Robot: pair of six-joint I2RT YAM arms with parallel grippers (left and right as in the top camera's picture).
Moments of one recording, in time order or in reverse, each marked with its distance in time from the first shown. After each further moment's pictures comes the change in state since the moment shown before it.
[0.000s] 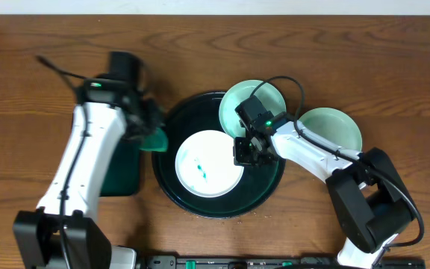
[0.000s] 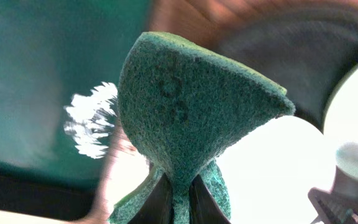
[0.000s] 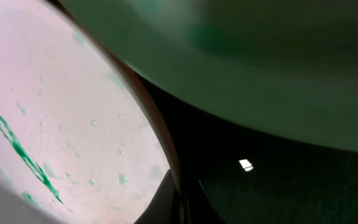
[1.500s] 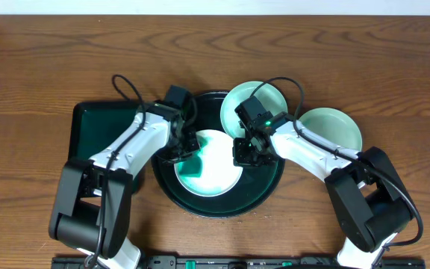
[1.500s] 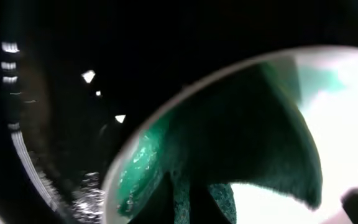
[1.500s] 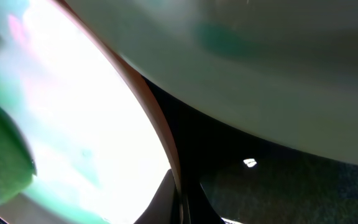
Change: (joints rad) left arm -0.197 0.185 -0.254 0.278 0.087 -0.143; right arm 0.000 0.006 0.001 -0.004 -0.014 0.004
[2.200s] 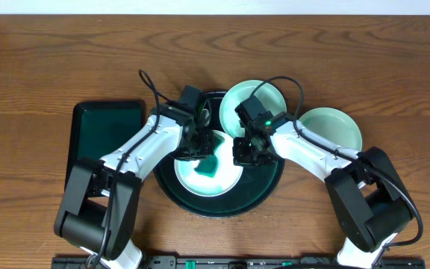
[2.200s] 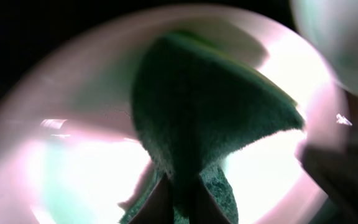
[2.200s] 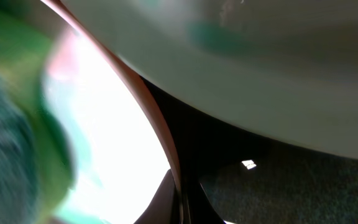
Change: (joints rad) left arm -0.089 0.008 0.003 0.106 0.071 0.201; right arm 0.000 0.000 0.000 0.005 0.003 0.000
